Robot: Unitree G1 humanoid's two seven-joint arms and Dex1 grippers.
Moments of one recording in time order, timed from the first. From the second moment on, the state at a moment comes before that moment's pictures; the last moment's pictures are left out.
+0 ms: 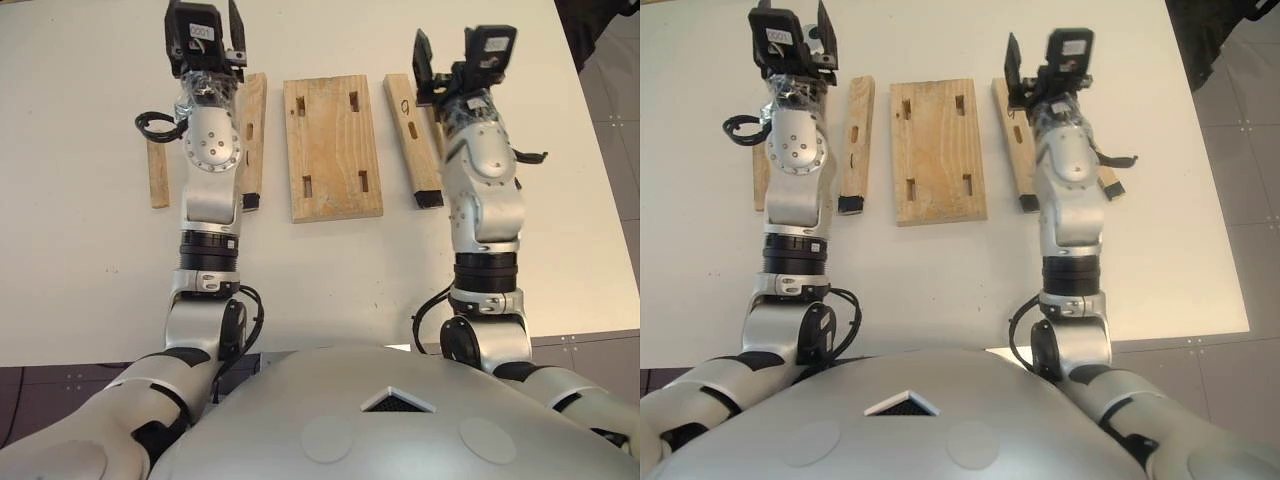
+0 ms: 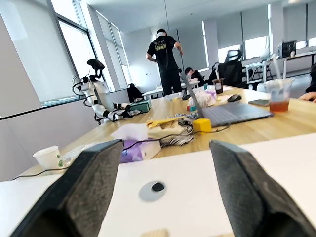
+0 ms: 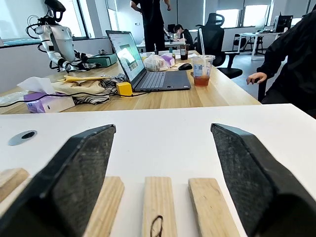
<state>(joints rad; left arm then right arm) -0.34 0.12 0.05 0.22 0.14 0.02 0.15 -0.23 -0.05 -0.09 -0.04 0.14 0.28 0.15</state>
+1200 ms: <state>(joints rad) -0.23 0.01 0.10 0.11 -0.02 0.03 0.12 0.04 -0.57 -0.16 0.38 0.19 0.01 0.74</state>
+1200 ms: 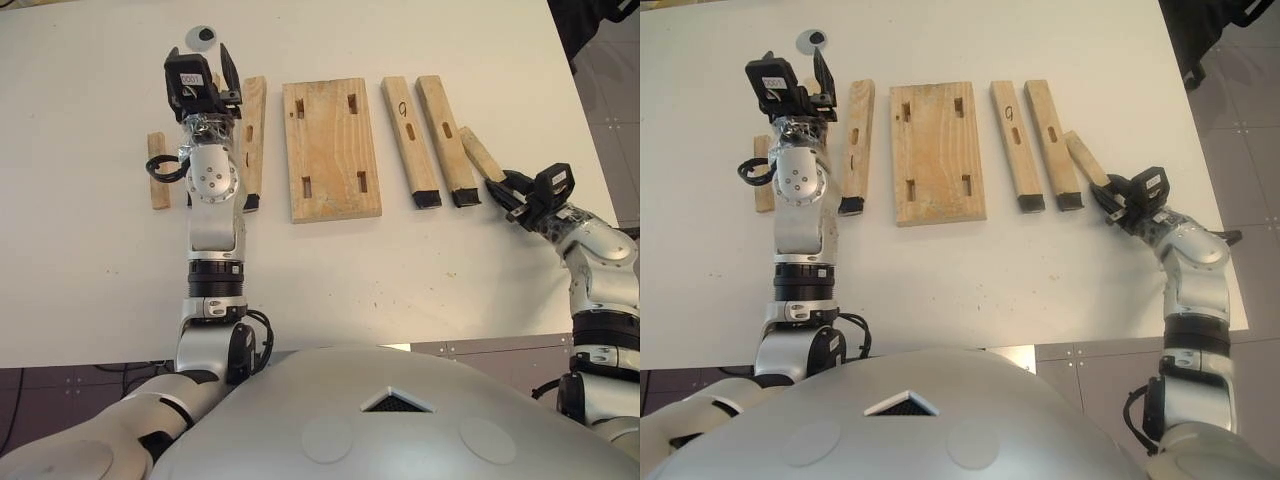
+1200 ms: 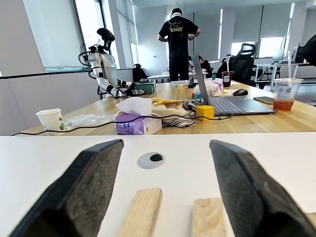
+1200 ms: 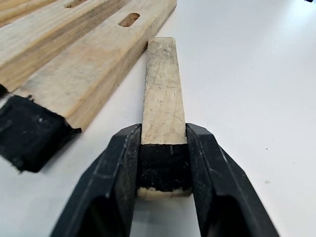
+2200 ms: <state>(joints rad) -0.50 -0.08 0.36 -0.04 -1.09 0.82 0.01 -0.37 -0.12 0.19 0.00 0.19 0.17 0.46</state>
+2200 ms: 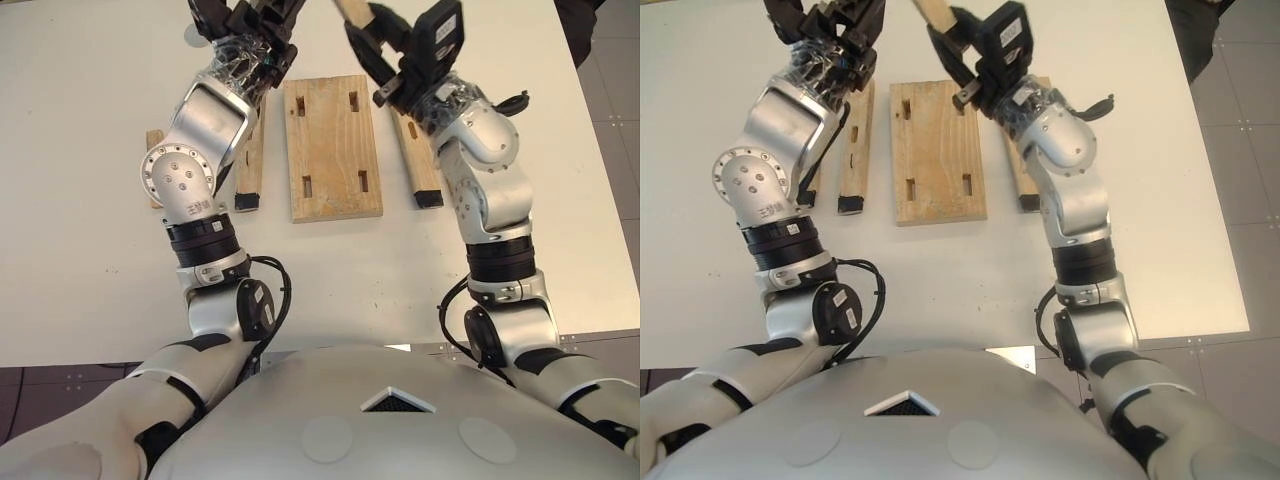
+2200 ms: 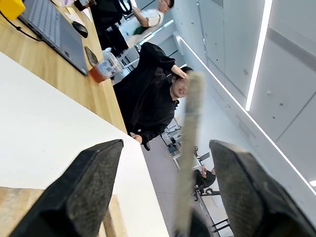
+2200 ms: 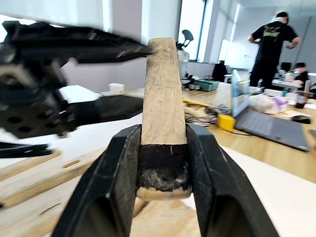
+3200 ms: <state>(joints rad) -0.47 -0.06 0.36 -0.03 -1.12 0.74 0.03 -0.36 -0.13 0.24 -0.01 0.19 0.19 0.50</state>
